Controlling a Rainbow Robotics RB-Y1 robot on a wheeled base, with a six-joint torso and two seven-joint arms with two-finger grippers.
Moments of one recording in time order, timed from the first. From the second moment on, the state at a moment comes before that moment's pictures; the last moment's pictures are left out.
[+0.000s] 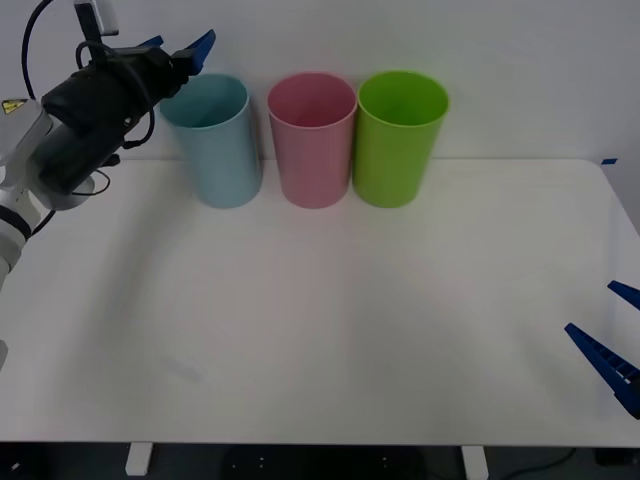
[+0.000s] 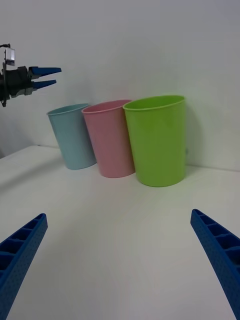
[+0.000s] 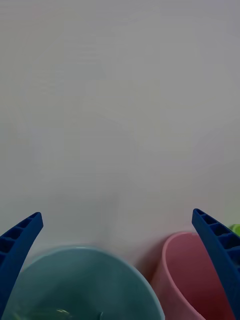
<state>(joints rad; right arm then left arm) 0.35 -0.40 -0.52 -1.66 0.96 -1.22 0.00 -0.80 0.58 -0.16 -0.96 -0.88 -0.37 0.23</state>
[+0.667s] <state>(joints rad) 0.35 -0.40 -0.52 -1.66 0.96 -1.22 0.00 -0.50 0.78 -0.07 -1.15 -0.77 -0.61 0.21</state>
